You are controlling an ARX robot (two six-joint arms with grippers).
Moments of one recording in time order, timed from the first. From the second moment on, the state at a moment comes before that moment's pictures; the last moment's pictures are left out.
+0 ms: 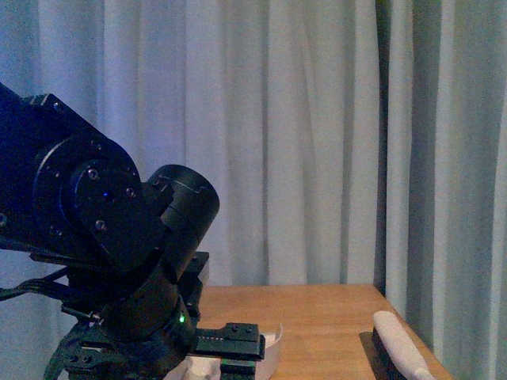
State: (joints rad) left arm -0.43 1.92 1.39 -0.40 -0.18 -0.22; right arm 0.00 0.00 0.02 0.00 0.00 0.00
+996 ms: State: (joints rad) left arm -0.42 1.99 1.39 -0.35 -0.21 -0.18; right arm 0.00 0.00 0.02 0.00 0.00 0.00
